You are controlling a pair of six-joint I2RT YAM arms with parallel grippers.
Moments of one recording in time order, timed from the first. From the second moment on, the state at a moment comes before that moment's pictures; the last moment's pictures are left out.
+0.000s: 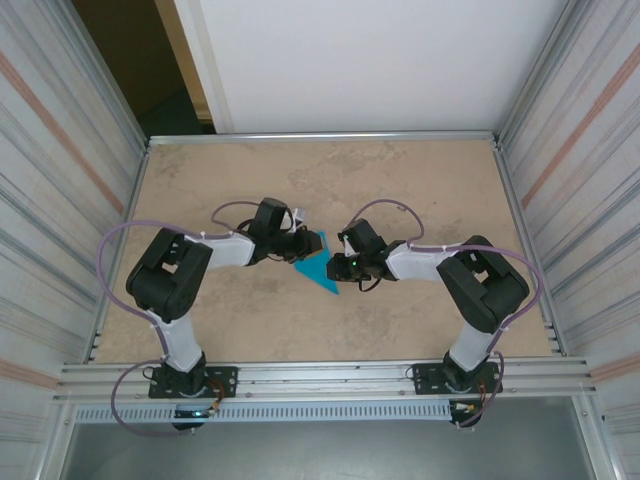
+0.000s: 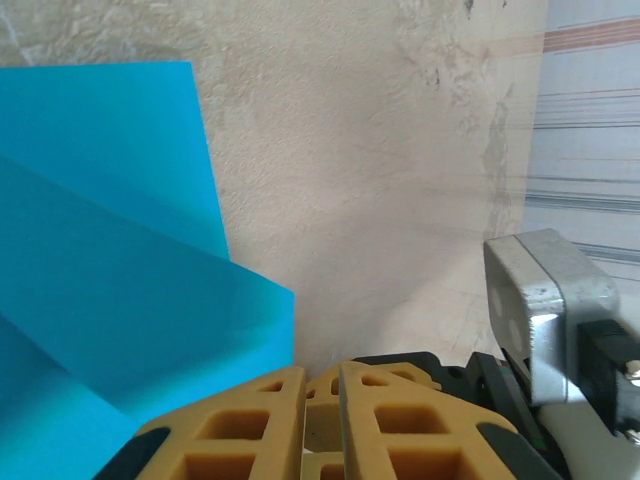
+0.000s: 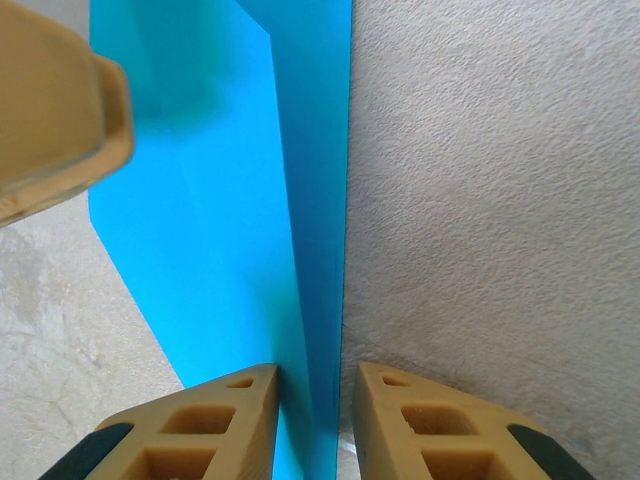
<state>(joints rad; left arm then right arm) -0.52 1.81 0.90 0.15 0.62 -0.86 0.70 1.73 0.83 -0.08 -0.26 0.65</state>
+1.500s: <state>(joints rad) -0.54 1.89 0.95 0.05 0.57 -0.86 0.69 1.66 0.73 -0.06 -0.34 0.65</state>
